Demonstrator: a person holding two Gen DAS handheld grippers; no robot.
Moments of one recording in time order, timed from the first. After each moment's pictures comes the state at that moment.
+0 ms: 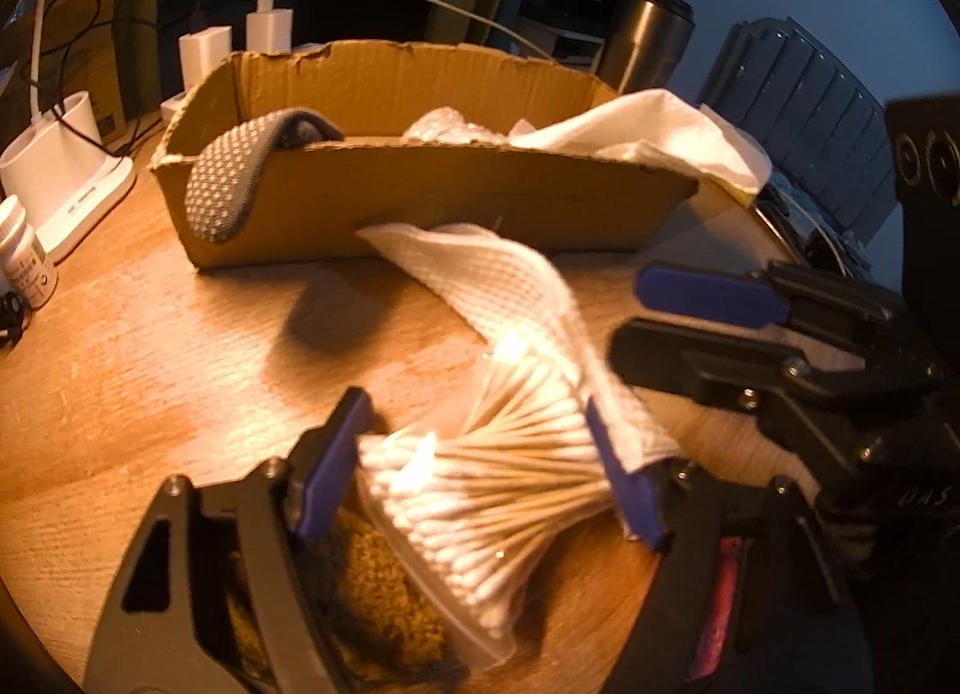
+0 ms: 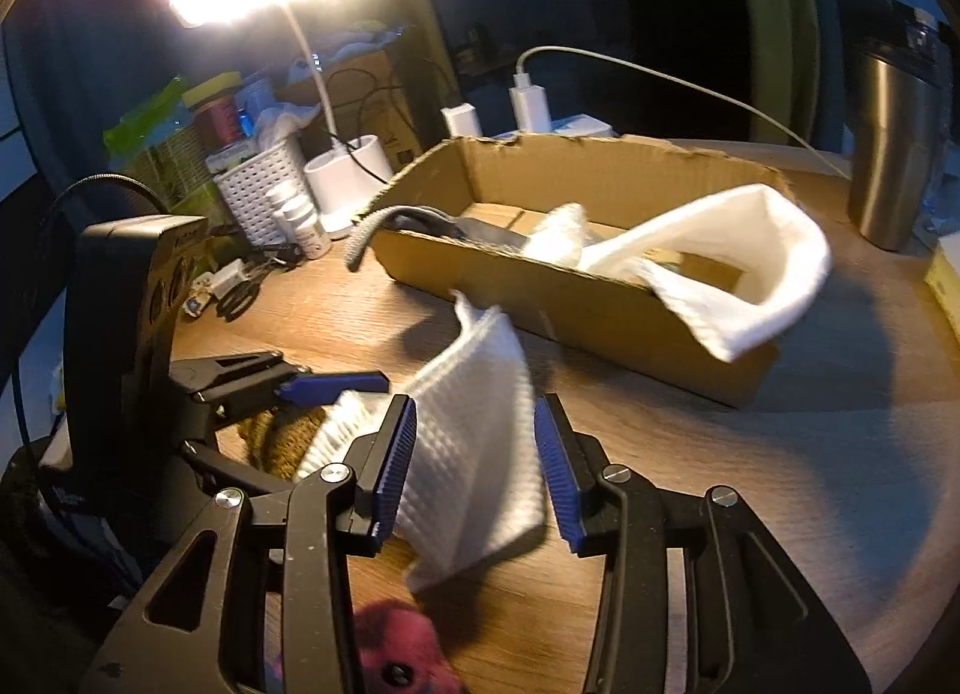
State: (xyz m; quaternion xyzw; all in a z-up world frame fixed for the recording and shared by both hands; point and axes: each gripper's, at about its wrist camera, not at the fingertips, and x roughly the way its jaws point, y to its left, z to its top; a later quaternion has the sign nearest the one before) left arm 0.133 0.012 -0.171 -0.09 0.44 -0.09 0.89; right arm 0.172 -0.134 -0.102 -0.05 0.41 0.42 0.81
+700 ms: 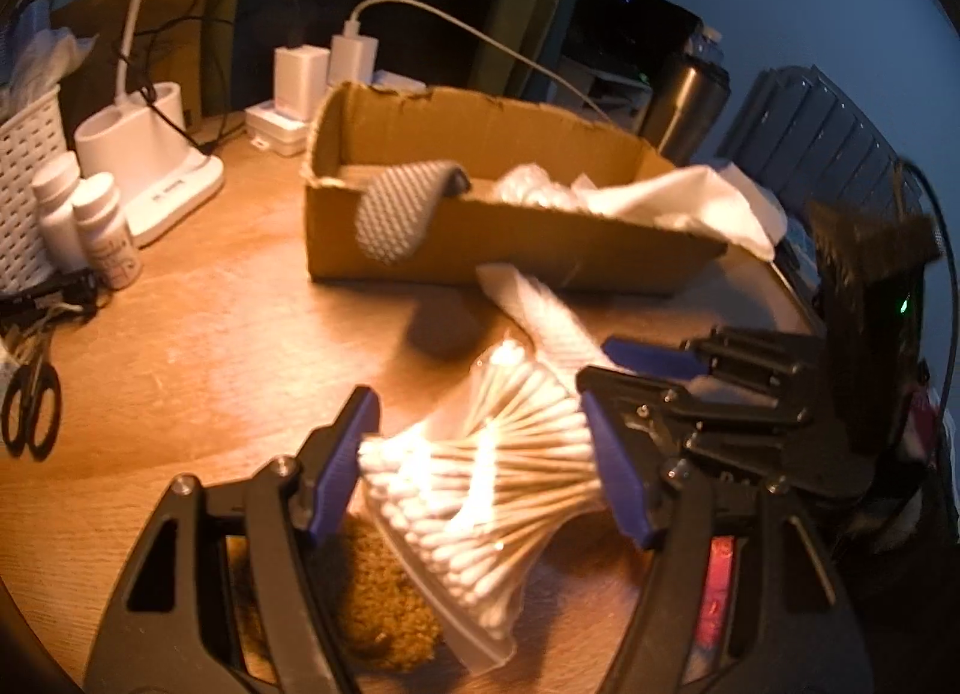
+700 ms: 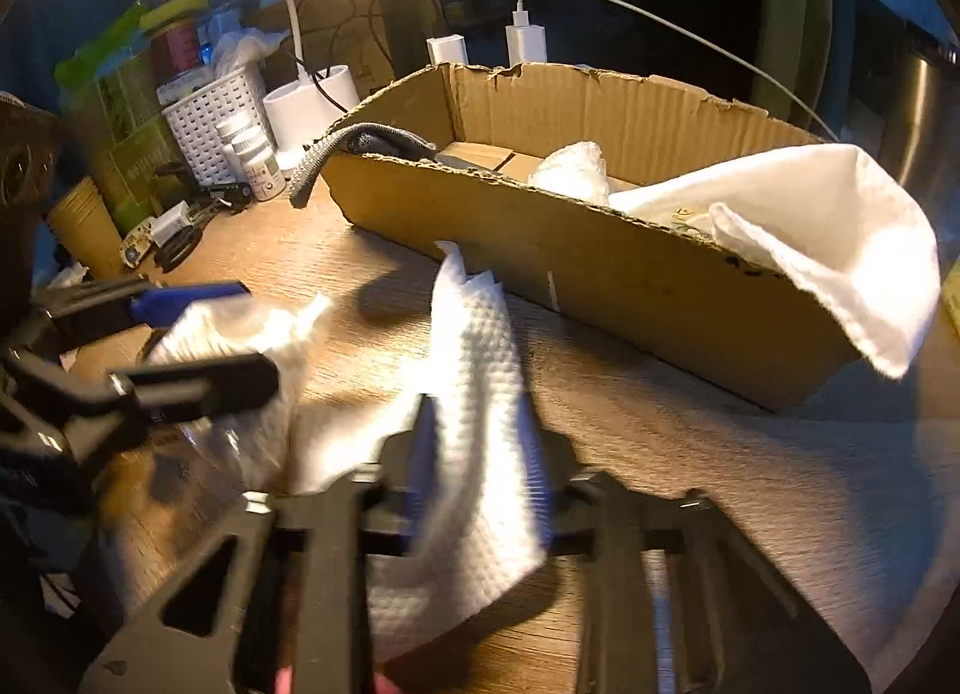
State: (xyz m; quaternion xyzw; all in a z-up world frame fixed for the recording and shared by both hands) left arm 0.110 0.060 -0.152 -0.12 0.42 -0.06 0.90; right arm 0.179 -0.101 -0.137 -0.12 0.44 0.38 0.81
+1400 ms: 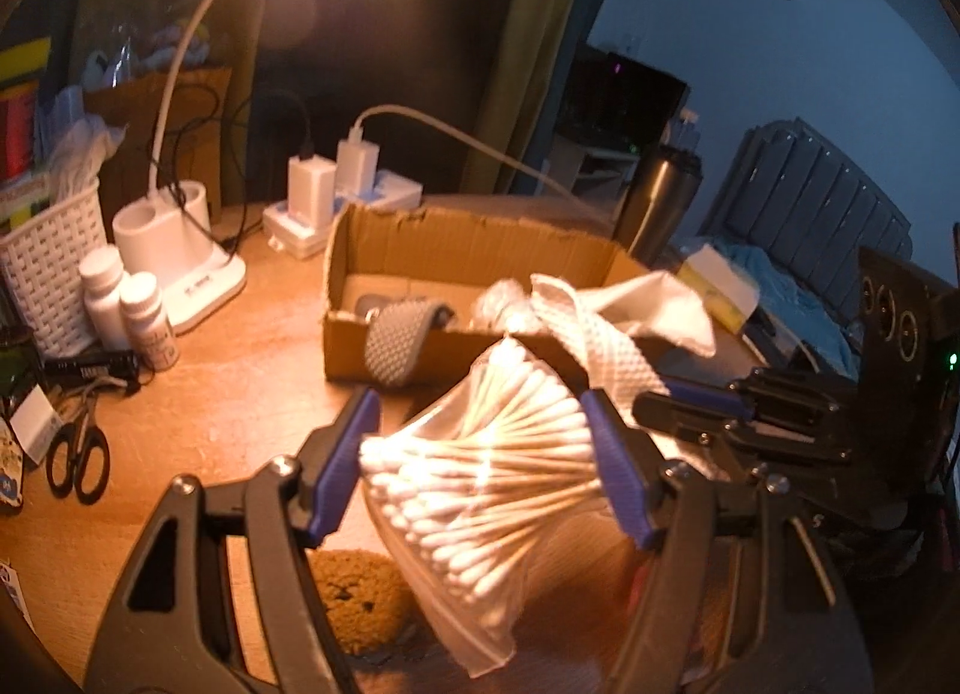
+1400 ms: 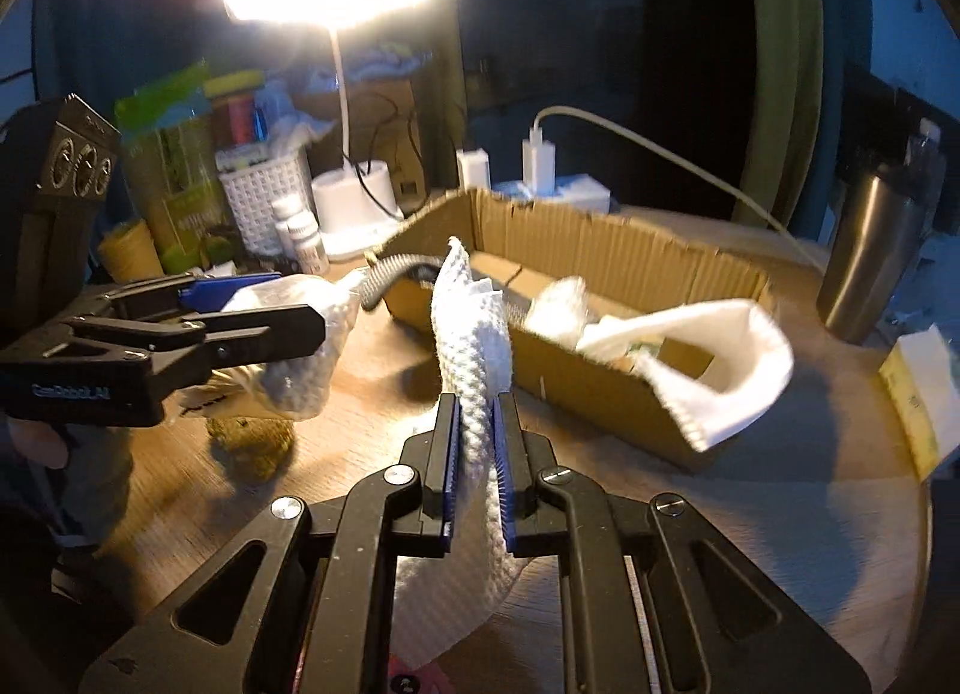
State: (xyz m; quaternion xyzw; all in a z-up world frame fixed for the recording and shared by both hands) left arm 0.096 0.065 -0.100 -0.13 0.34 -0.05 0.93; right arm 0.149 -0.125 -0.069 -0.12 0.34 0.40 0.84
